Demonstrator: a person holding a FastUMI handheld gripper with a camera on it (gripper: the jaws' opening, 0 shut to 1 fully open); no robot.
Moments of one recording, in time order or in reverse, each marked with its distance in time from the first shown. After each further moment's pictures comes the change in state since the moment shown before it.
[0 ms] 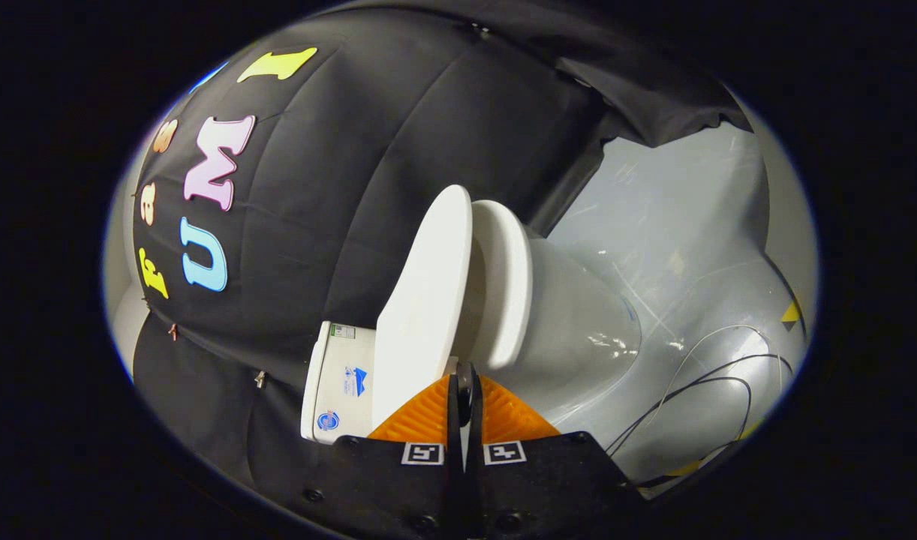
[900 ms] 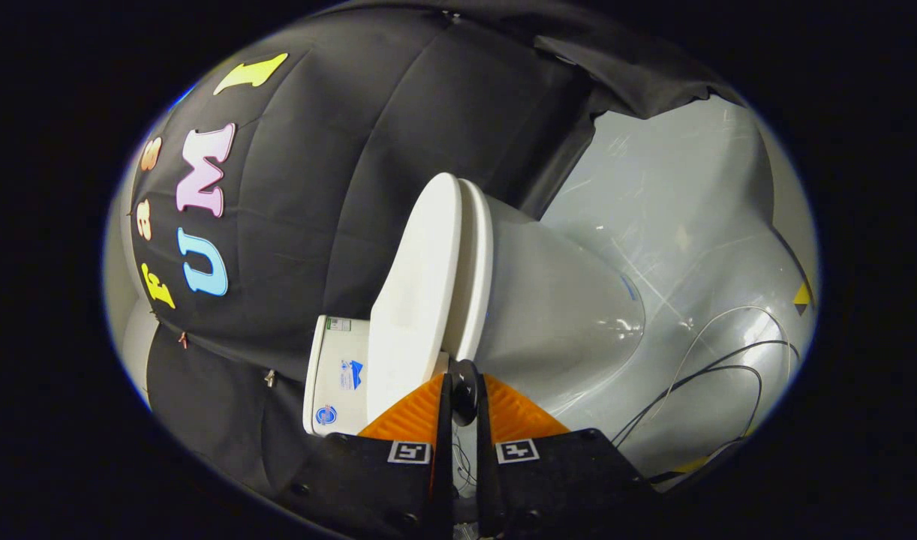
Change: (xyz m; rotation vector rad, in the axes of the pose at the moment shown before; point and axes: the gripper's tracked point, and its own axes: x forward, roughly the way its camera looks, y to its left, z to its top) arm 0.015 -0.042 -0.020 0.076 0.085 0.044
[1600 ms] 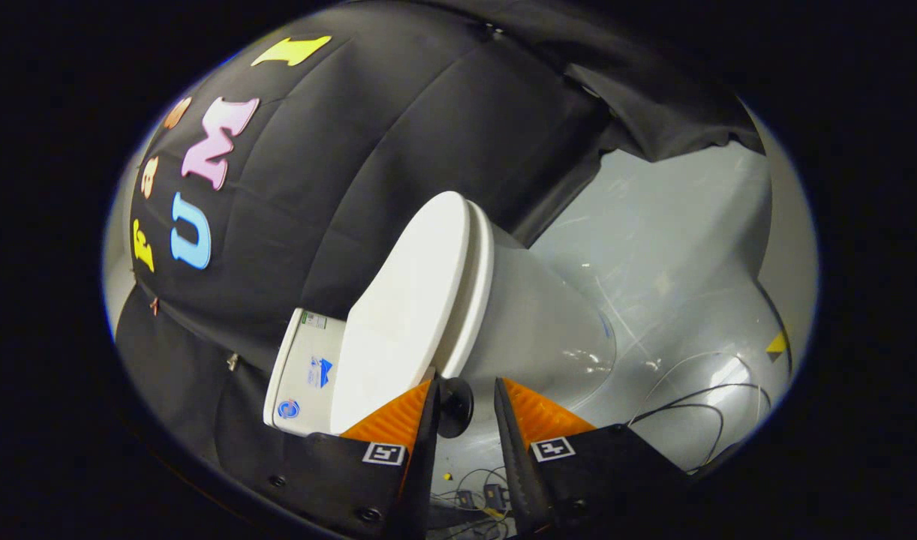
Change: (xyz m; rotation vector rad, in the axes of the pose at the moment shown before) arm -0.006 -0.005 0.013 -0.110 -0.037 -0.088
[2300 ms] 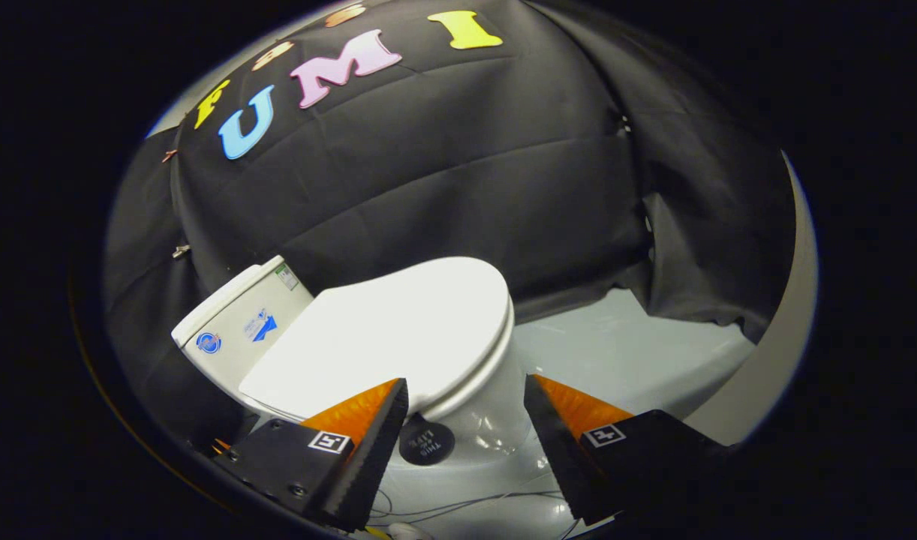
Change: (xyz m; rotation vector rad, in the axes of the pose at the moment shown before) arm -0.021 0.014 0.049 -0.594 -0.215 -0.143
